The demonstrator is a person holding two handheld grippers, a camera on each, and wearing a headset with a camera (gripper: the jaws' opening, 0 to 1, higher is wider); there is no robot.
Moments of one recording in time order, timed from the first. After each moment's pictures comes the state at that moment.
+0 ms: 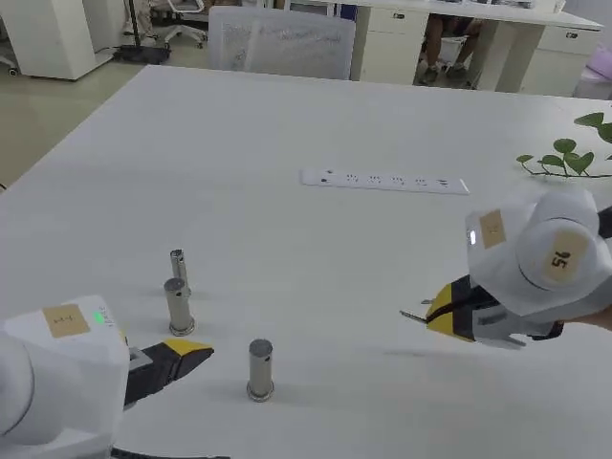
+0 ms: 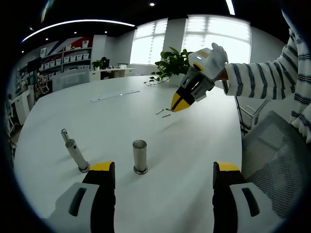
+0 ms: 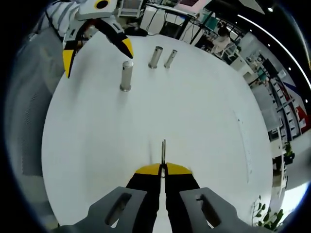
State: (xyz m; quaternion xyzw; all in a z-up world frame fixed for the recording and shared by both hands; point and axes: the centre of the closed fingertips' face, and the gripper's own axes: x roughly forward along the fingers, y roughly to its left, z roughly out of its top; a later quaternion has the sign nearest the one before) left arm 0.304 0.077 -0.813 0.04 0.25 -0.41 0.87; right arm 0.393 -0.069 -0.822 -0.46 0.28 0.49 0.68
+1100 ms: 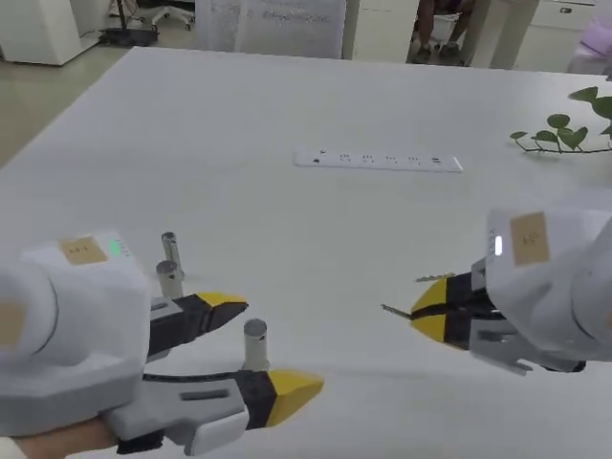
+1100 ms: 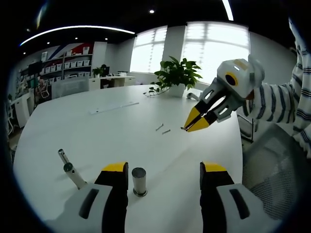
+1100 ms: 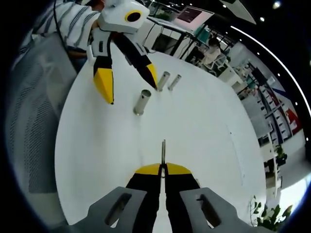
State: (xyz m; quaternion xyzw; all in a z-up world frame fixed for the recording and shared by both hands) left arm 0.325 0.052 -0.785 0.01 0.22 -0.42 0.88; right arm 0.347 -0.046 -0.793 -0.45 0.23 0.48 0.72
